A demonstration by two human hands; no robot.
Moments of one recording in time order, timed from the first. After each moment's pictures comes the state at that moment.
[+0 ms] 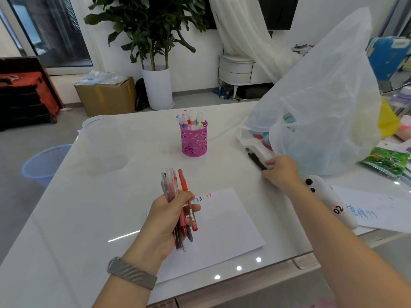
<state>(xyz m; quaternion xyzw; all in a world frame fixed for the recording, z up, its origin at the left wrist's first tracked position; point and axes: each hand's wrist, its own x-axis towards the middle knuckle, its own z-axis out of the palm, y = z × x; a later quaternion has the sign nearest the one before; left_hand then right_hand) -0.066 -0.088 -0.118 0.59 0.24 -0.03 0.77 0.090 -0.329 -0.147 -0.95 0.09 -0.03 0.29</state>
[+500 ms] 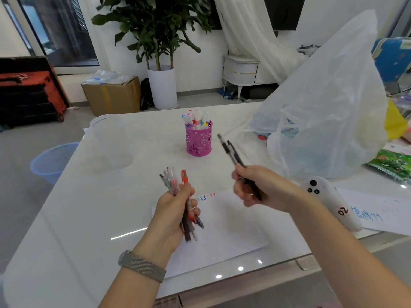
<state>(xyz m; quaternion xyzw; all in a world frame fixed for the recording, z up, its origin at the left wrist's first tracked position) -0.061 -0.092 -0.120 0.51 0.22 0.00 0.83 0.010 -0.272 -0.092 -0.70 -0.05 0.30 0.65</state>
